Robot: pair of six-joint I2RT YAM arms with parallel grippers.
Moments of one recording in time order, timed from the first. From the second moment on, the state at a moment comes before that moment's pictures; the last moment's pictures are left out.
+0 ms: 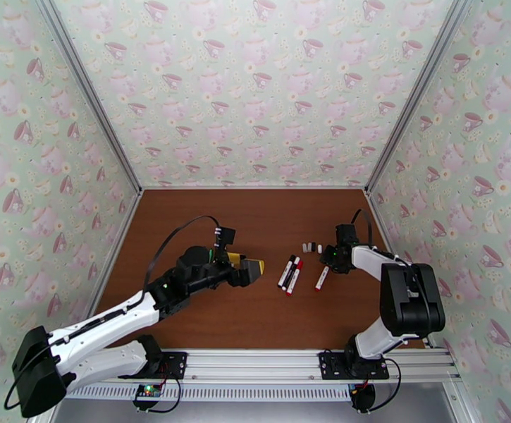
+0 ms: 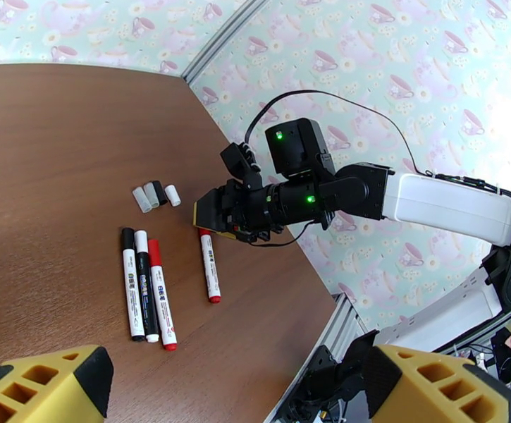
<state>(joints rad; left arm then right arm) -0.84 1.06 0.70 0.10 0.20 -0.70 0.01 1.62 0.84 -0.40 -0.04 0.45</state>
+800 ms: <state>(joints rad) -0.89 1.22 0.70 0.12 0.23 -0.73 0.12 1.45 0.85 -0.43 -0.07 0.44</state>
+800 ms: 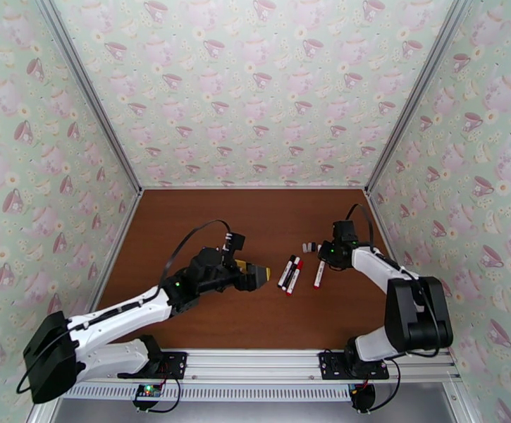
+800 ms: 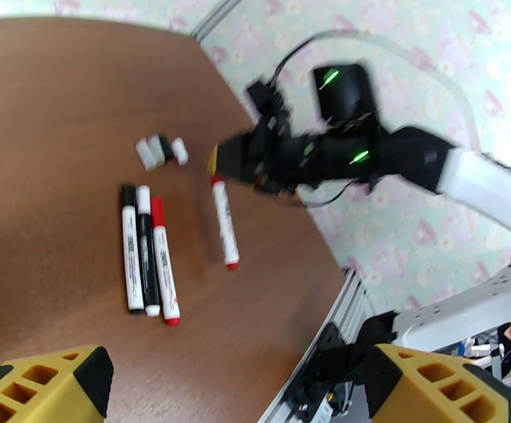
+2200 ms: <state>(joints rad) -0.90 1.47 0.78 0.40 0.37 -0.93 0.71 1.10 0.89 -0.27 -0.02 0.86</state>
